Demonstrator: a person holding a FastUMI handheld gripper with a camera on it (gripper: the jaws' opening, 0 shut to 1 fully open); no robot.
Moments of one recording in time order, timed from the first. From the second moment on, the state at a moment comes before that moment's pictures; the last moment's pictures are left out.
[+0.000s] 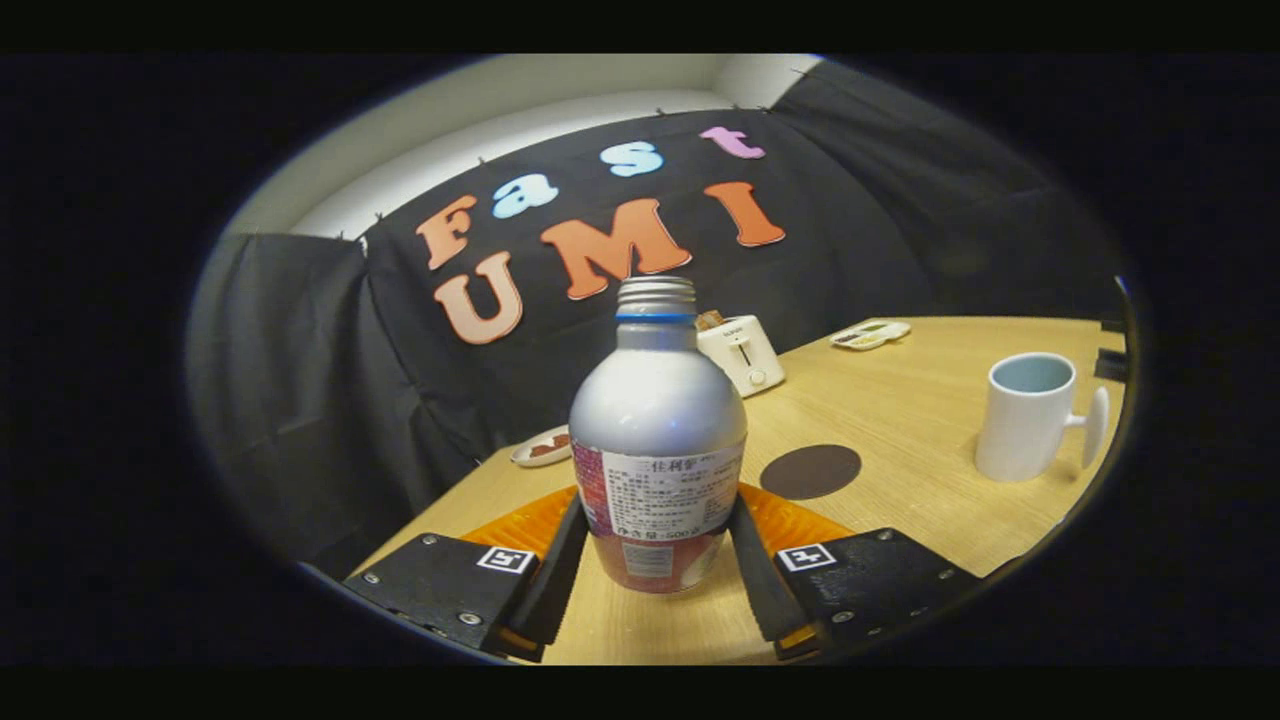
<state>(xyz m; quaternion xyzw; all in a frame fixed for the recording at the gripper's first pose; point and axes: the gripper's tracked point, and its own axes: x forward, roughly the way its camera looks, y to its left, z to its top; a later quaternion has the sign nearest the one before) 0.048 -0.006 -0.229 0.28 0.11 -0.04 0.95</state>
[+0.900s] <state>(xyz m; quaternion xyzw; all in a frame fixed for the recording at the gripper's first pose) 0.055 -0.071 -0.224 0.62 0.02 -0.10 0.78</state>
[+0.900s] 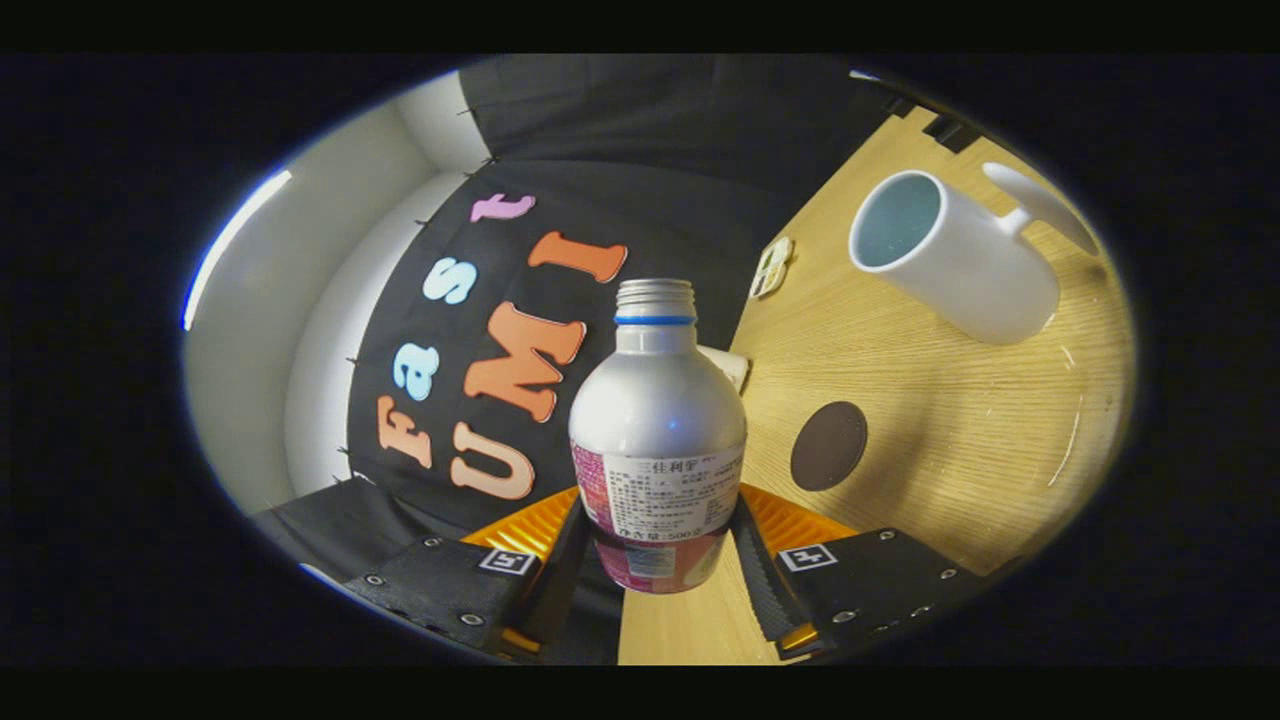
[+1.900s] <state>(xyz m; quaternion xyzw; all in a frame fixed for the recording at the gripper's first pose) 0.045 -0.114 -0.223 0.76 -0.04 -0.14 0.63</state>
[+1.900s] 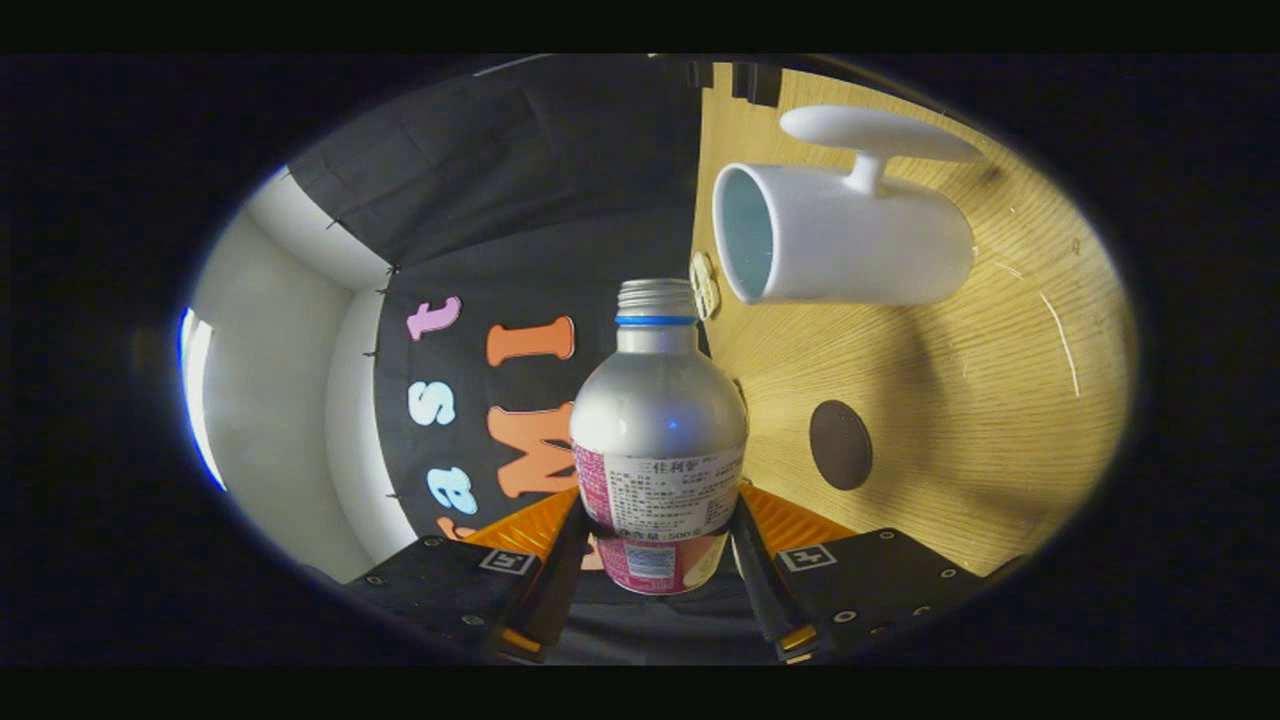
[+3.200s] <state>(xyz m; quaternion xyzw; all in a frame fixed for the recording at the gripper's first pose) 0.054 -0.147 -0.205 0.81 -0.07 -0.15 0.57</state>
